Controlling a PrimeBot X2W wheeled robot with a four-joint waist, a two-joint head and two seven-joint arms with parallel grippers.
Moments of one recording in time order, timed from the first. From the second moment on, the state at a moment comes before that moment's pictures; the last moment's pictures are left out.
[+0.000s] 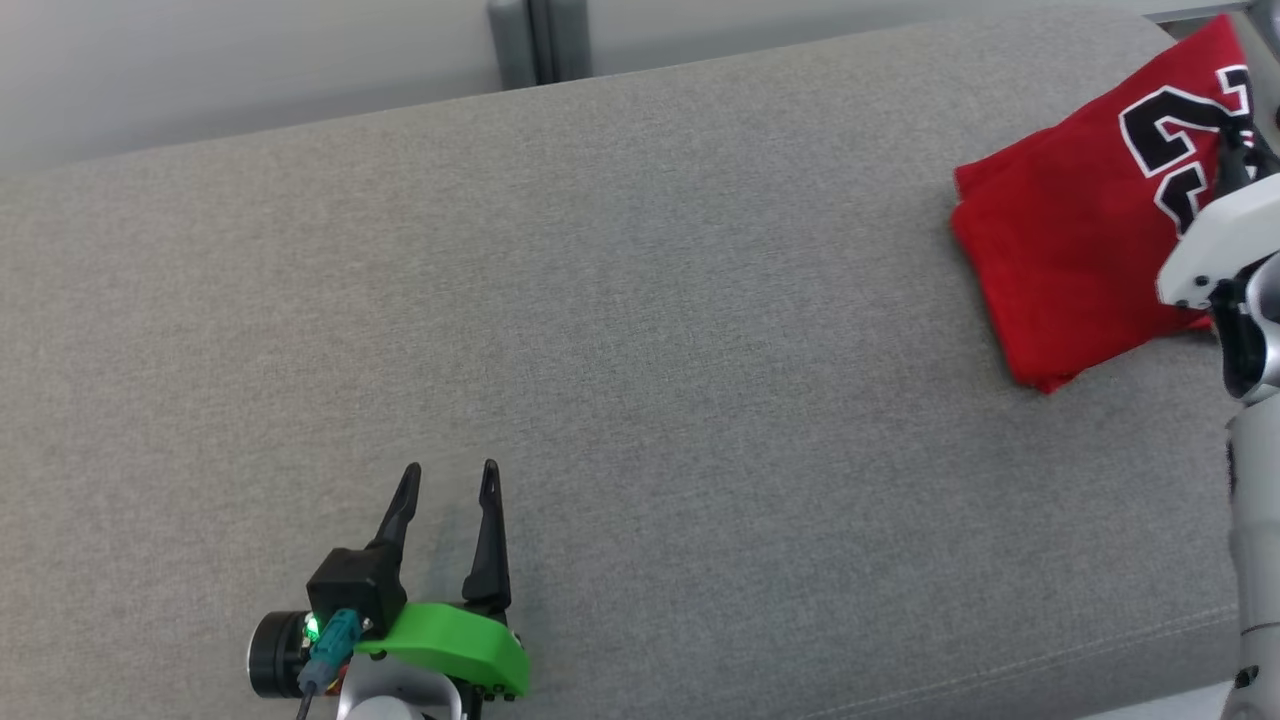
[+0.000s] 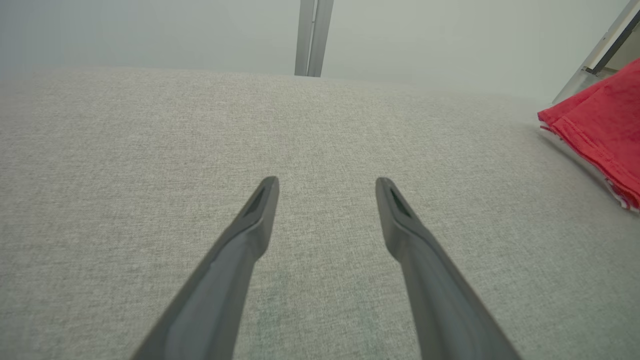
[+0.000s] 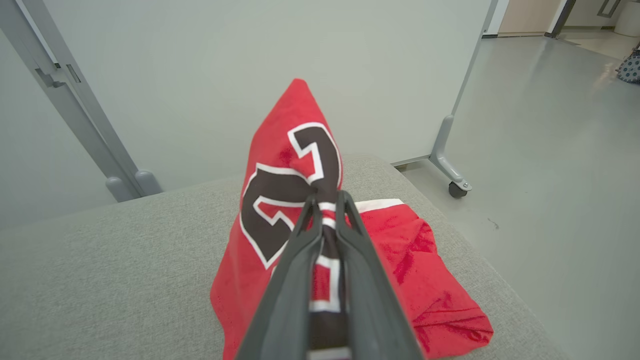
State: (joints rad) left arm -0.12 0.17 -0.47 0.22 -0.48 0.22 -0.26; right arm -0.69 -0.19 -0.30 0.54 0.03 0.13 0.15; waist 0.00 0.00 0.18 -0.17
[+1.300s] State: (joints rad) left arm -0.15 0.20 -0.45 0.19 -0.45 0.23 -0.25; right arm -0.87 -0.35 -0.48 0.90 -0.23 0.13 -0.23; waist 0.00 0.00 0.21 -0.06
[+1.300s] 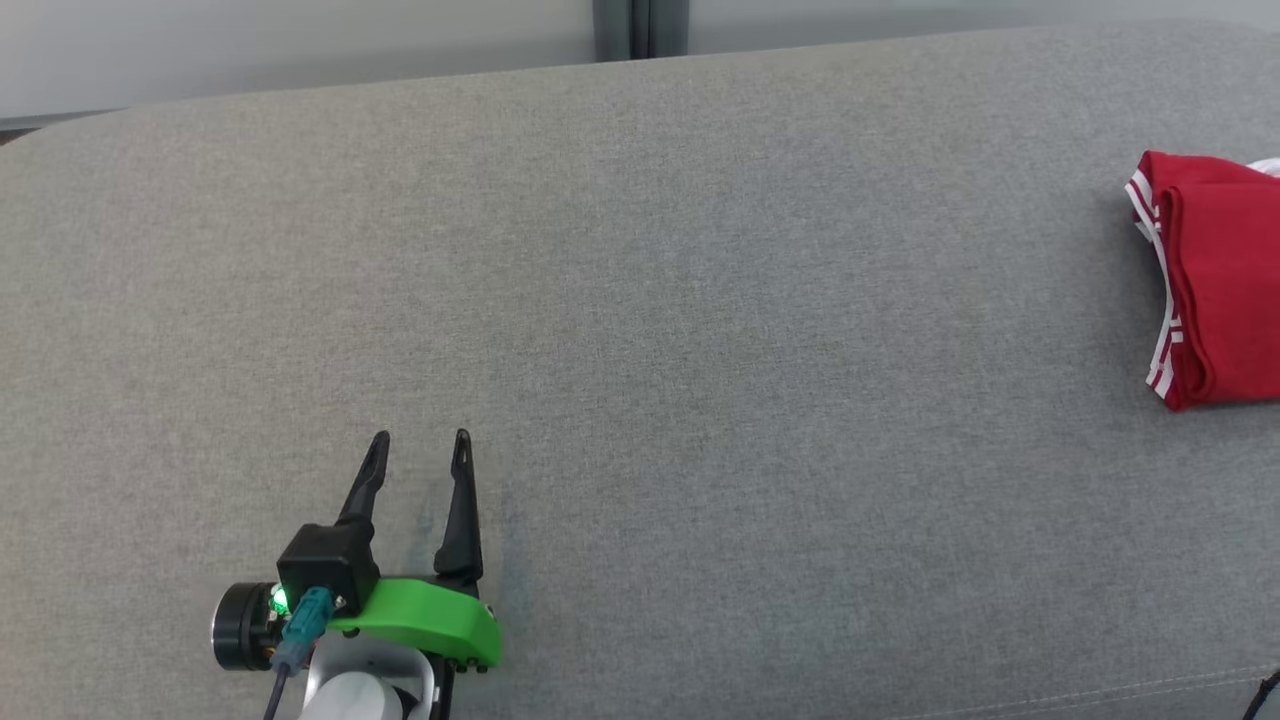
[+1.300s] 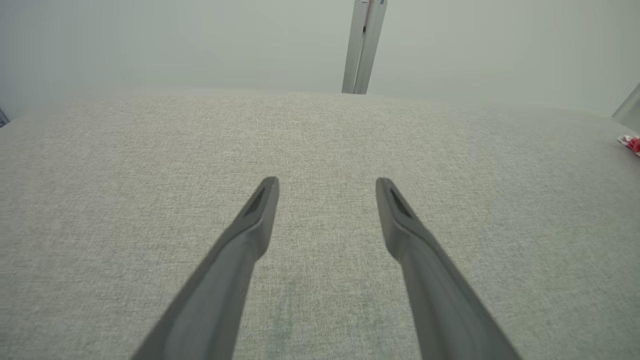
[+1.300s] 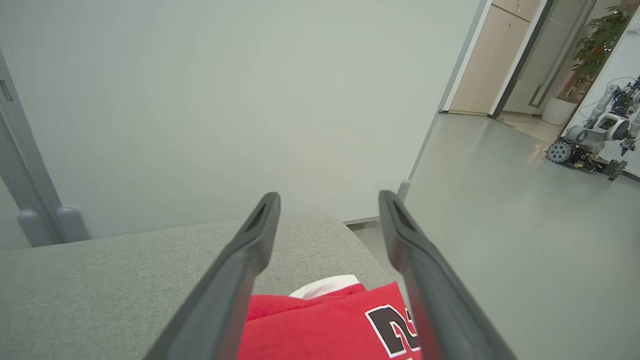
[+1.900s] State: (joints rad) left arm -0.10 0.16 -0.37 0.20 -0.49 0.25 -0.26; right arm -0.64 -0.13 -0.18 0.67 -0.04 0.13 -0.26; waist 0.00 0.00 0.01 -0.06
